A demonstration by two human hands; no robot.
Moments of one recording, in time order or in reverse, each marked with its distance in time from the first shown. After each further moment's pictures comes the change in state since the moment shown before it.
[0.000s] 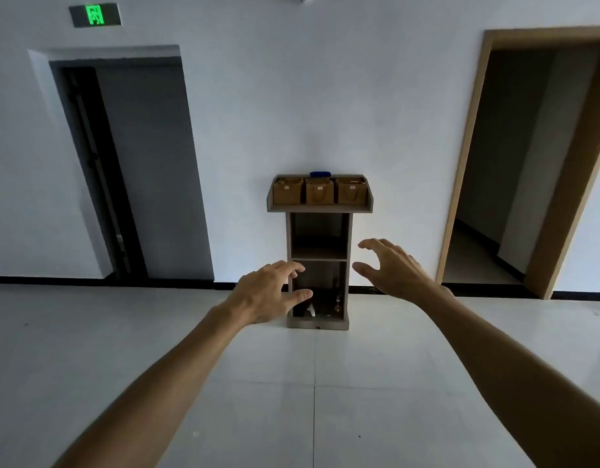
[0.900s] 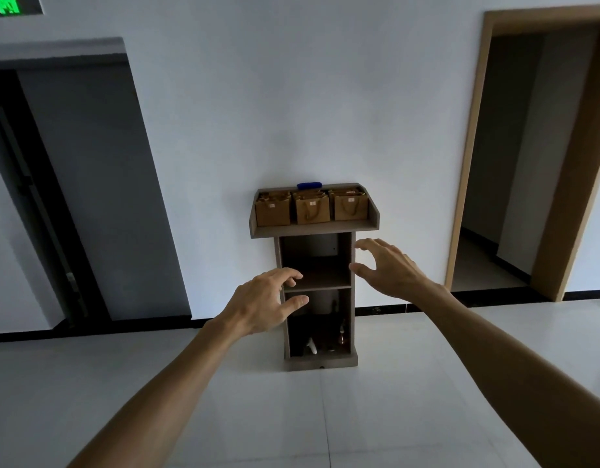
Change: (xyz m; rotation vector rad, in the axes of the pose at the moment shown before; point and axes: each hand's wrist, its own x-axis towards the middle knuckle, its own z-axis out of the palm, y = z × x) left_hand 0.300 -0.218 0.056 -0.082 0.036 0.095; right_hand 0.315 0.062 0.117 -0.005 0.056 0.057
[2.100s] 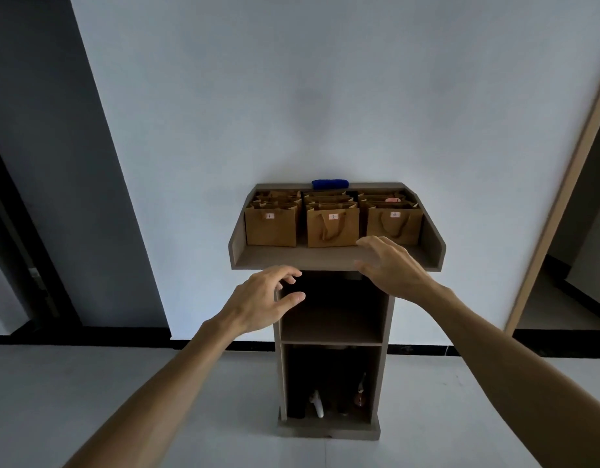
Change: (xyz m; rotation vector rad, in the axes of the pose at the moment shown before) left_hand 0.451 -0.282 0.156 -0.129 0.040 -0.087; right_hand 0.493 0.208 0.206 0.106 -0.063 -0.021
